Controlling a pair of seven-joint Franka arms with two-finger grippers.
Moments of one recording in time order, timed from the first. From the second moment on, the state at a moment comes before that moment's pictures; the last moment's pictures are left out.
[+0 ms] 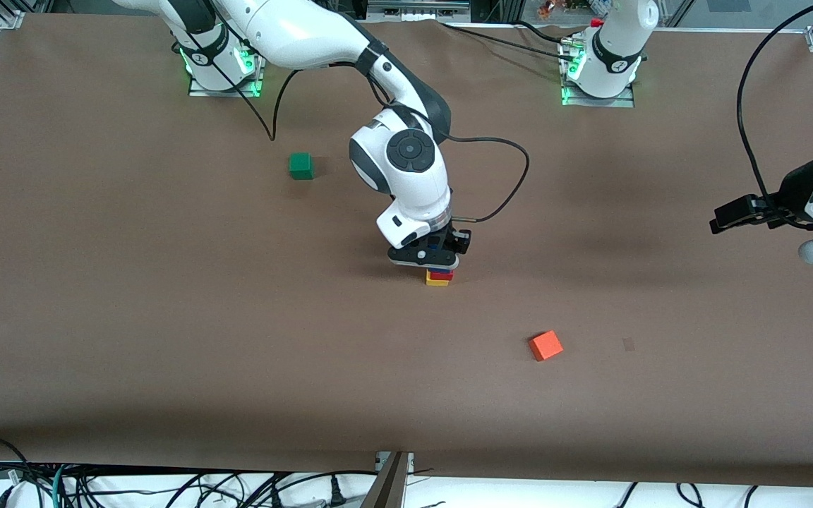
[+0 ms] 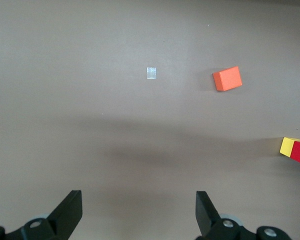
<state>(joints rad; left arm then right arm) 0.15 0.20 -0.15 -1.45 -0.03 1.59 -0.13 0.85 0.91 -0.07 -1.08 0.10 2.20 0.92</state>
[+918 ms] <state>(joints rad) 0.15 0.20 -0.16 -1.45 -0.03 1.59 -0.13 0.85 0.90 -0.08 -1.06 0.09 2.20 0.92</state>
